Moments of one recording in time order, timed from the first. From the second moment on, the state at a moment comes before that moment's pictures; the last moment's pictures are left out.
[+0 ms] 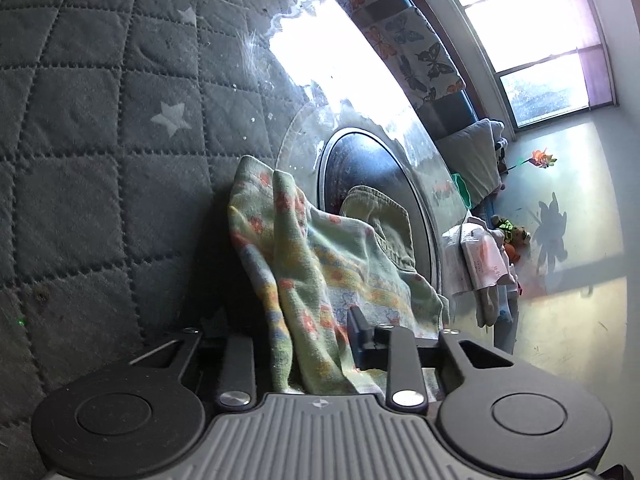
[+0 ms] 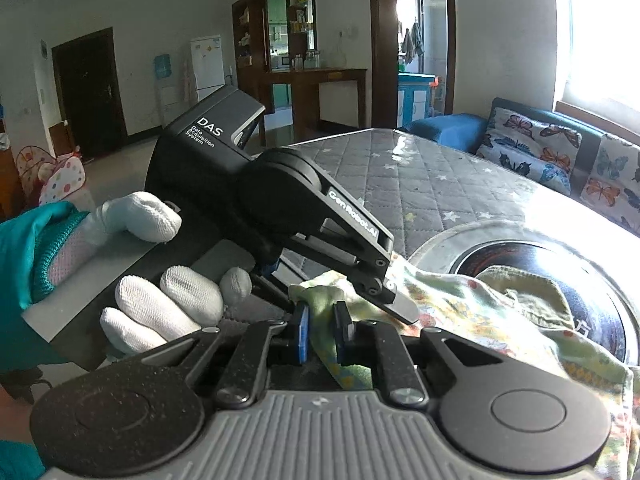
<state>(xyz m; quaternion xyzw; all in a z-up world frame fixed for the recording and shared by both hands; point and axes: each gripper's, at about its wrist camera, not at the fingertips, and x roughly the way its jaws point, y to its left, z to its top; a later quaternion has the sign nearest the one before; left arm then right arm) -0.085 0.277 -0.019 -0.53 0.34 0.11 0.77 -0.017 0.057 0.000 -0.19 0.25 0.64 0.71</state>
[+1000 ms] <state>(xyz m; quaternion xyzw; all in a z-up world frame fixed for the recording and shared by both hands) -0.077 0.268 -0.014 -0.47 0.35 0.11 0.80 0.165 -0.058 -0.048 -0.08 0.35 0.35 0.86</state>
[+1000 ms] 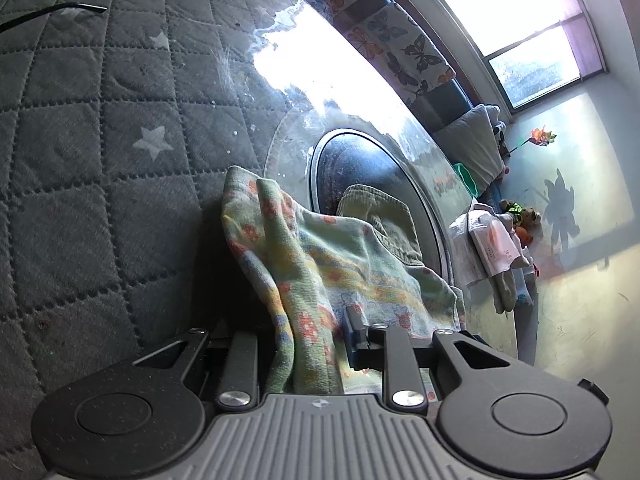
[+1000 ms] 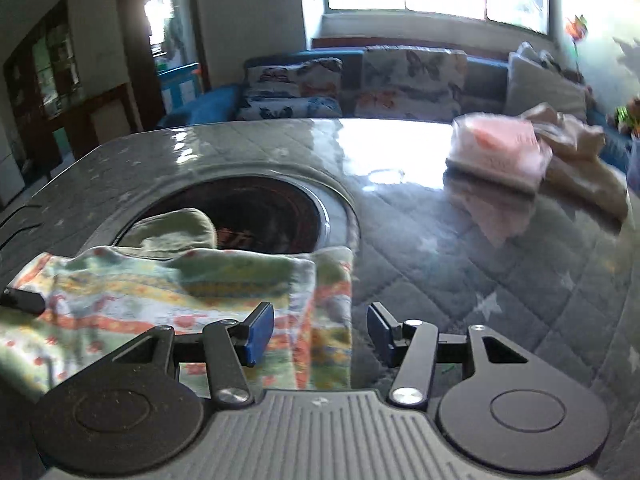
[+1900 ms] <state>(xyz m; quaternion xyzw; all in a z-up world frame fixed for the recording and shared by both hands) -0.068 0.255 -0.003 -0.40 0.37 0.14 0.83 0.159 -0.062 -0.044 -0.04 0.37 0.38 0.85</state>
